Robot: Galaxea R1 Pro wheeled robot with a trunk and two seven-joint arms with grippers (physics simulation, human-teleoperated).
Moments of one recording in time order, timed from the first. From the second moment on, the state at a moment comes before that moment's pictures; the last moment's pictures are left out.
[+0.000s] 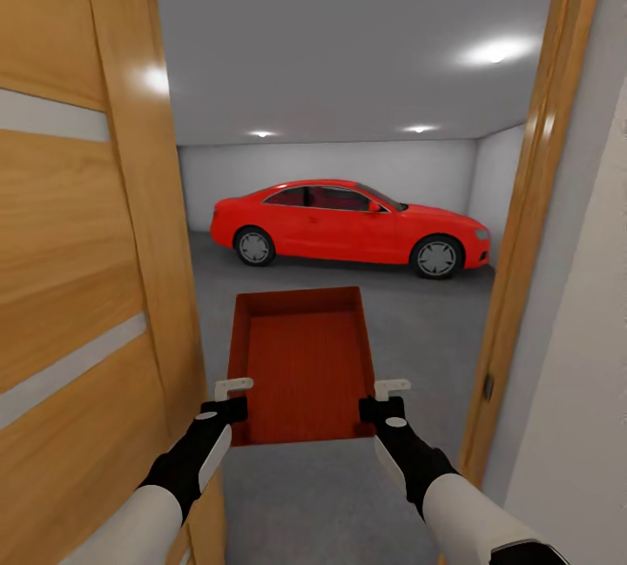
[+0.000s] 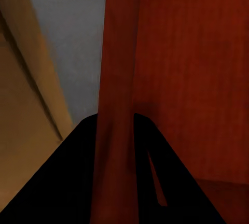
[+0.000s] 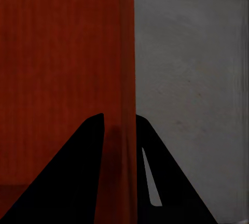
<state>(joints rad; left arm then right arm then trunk) -0.64 -0.08 -0.04 -0.60 0.12 0.23 0.23 -0.71 0.14 0.12 -0.39 0.00 0.04 -0.22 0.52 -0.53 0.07</state>
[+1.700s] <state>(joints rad) -0.64 -0.08 -0.05 -0.60 0.12 0.23 0.23 -0.71 0.14 0.12 -0.39 0.00 0.04 -0.22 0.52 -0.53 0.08</state>
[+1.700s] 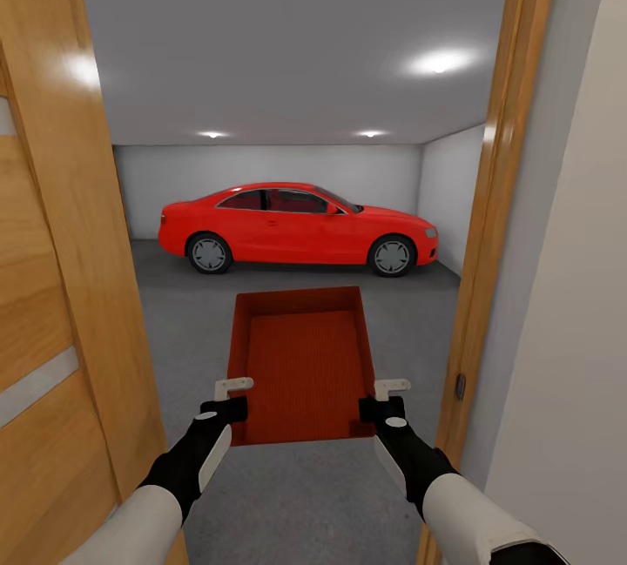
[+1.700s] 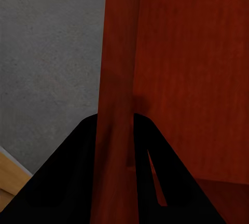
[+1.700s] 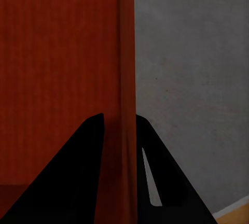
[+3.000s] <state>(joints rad) -0.64 -0.08 -0.05 -0.60 0.12 0.23 0.23 -0.71 0.14 0.12 -0.39 0.00 0.04 -0.22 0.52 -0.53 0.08</state>
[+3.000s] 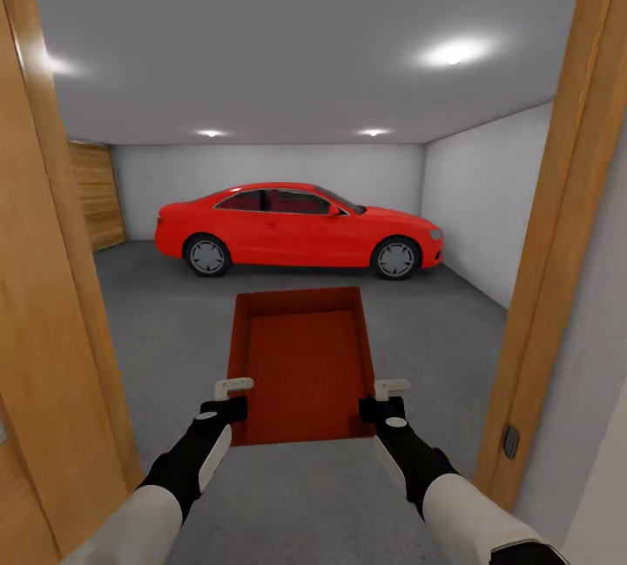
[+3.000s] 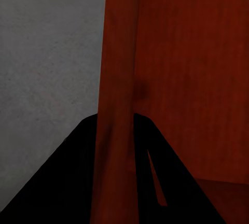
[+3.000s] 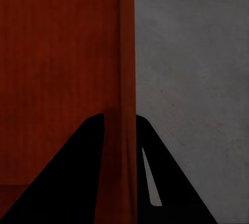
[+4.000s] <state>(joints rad) -0.64 -0.09 -0.04 -0.60 0.12 0.23 0.23 -0.71 0.14 0.12 -0.39 0.00 0.04 -0.22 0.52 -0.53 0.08</state>
